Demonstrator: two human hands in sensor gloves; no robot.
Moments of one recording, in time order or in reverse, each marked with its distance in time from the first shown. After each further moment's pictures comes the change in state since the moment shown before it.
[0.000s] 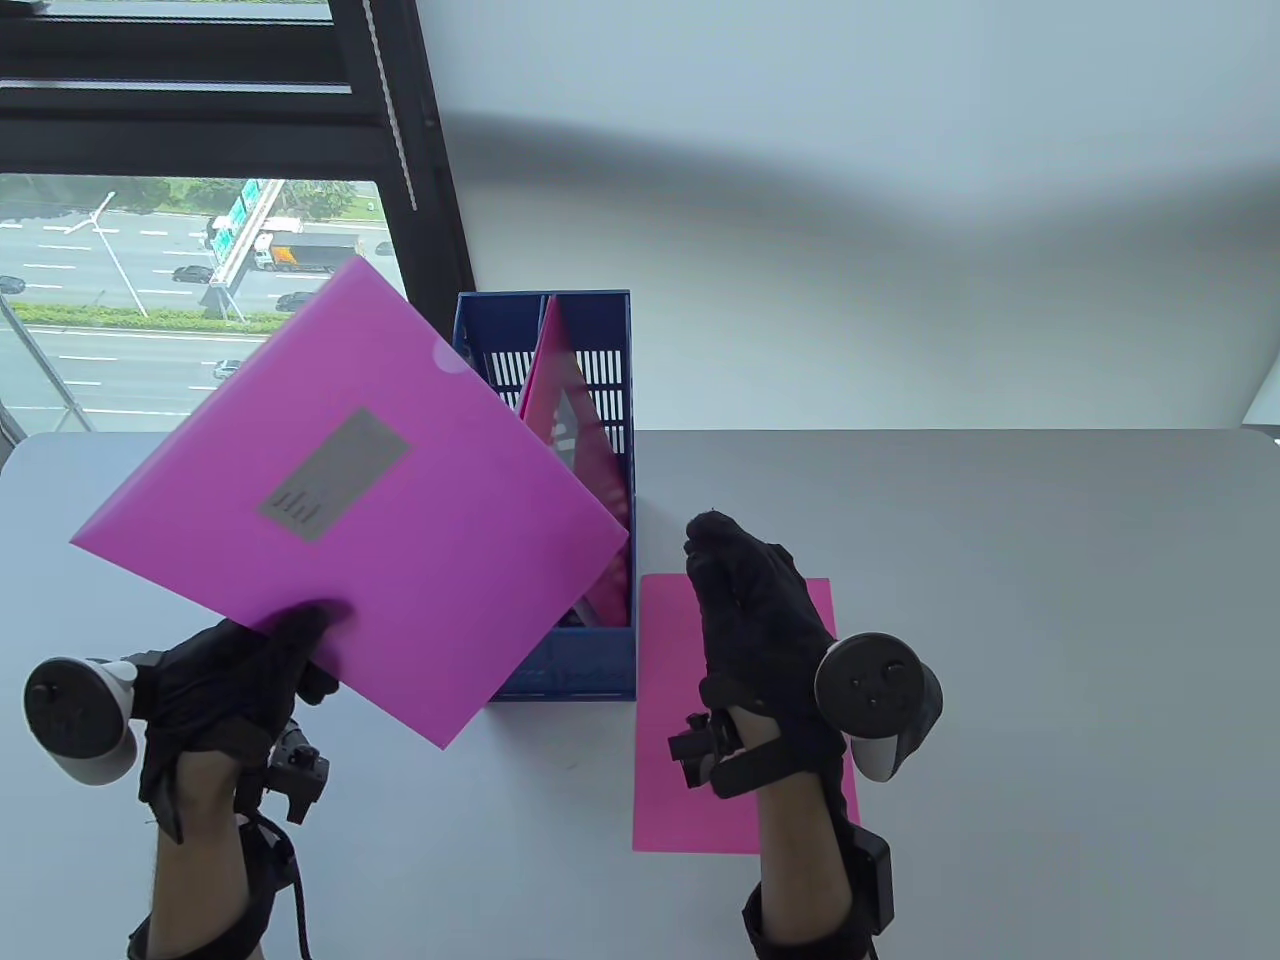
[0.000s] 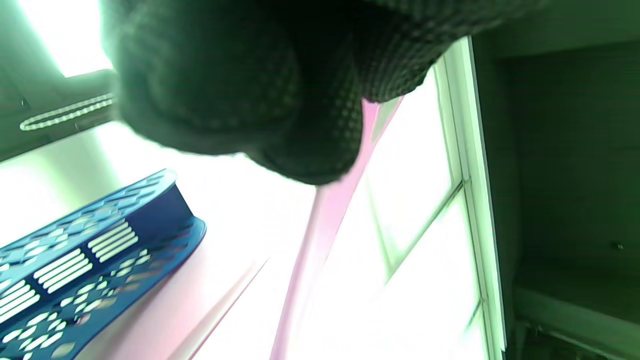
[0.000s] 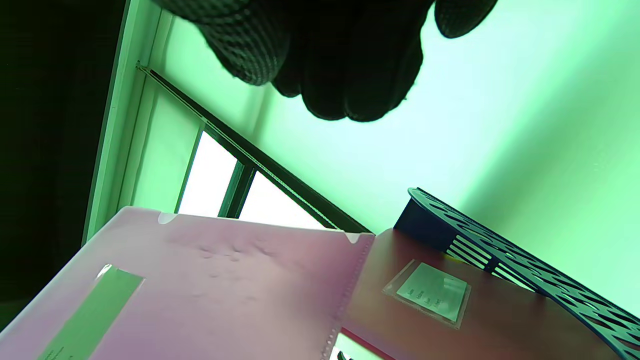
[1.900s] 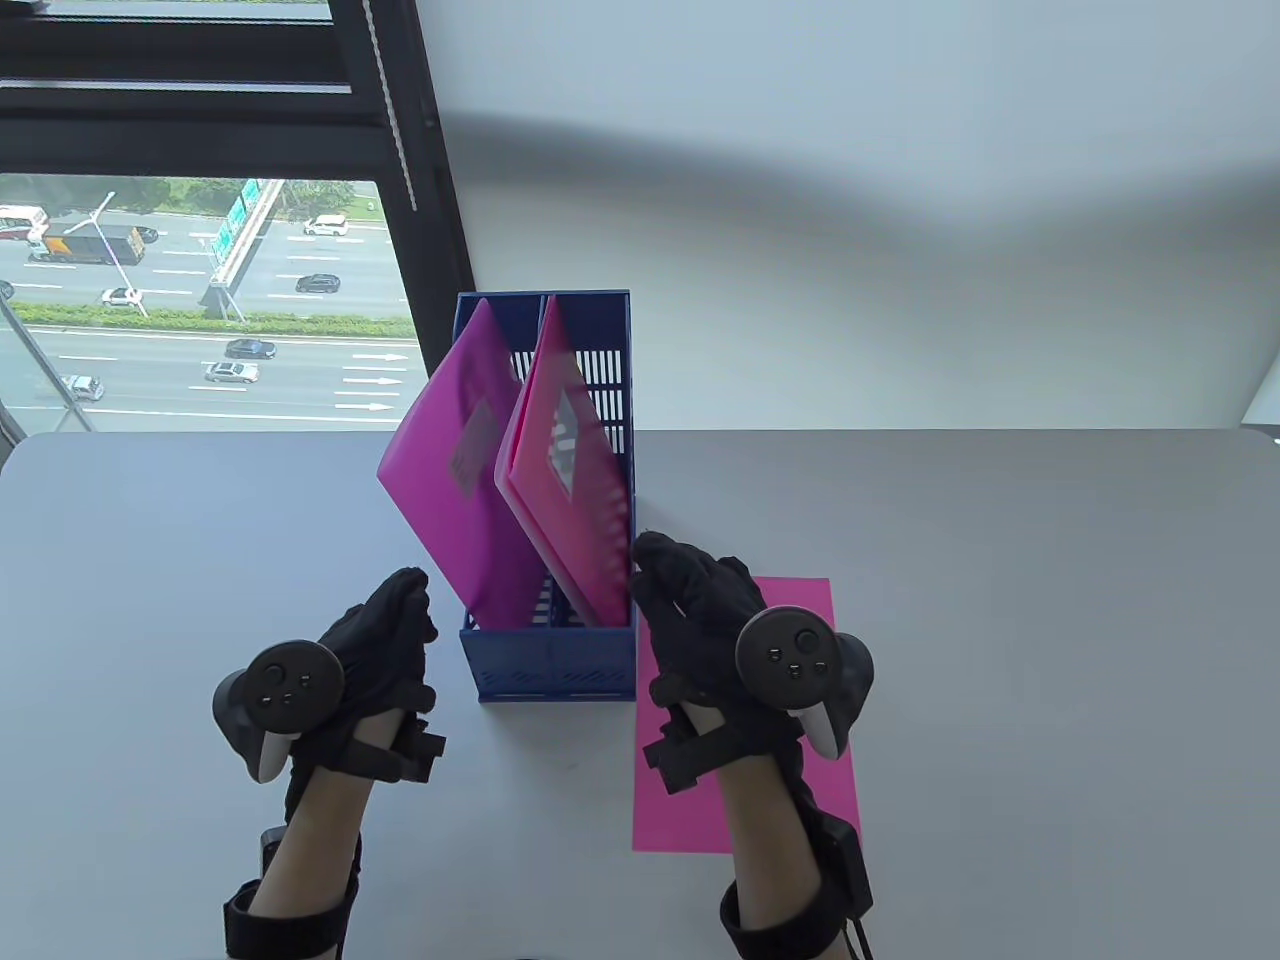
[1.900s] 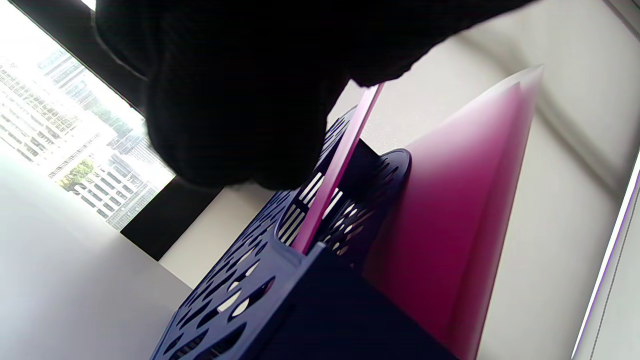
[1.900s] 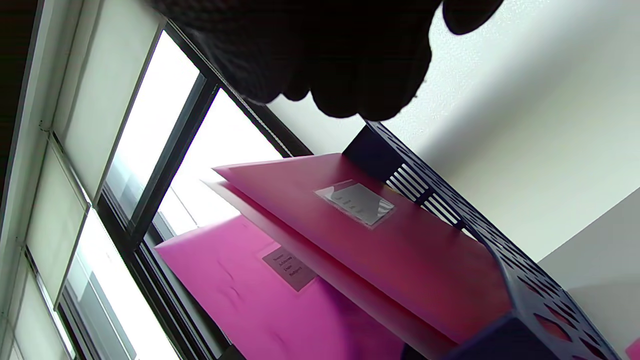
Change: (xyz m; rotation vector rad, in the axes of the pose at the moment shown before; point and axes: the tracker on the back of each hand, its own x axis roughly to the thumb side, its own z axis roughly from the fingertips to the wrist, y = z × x) left_hand -0.076 -0.099 0.013 -0.027 0.307 -0.506; right_hand -0.014 0.052 -0.002 0.152 0.071 0.274
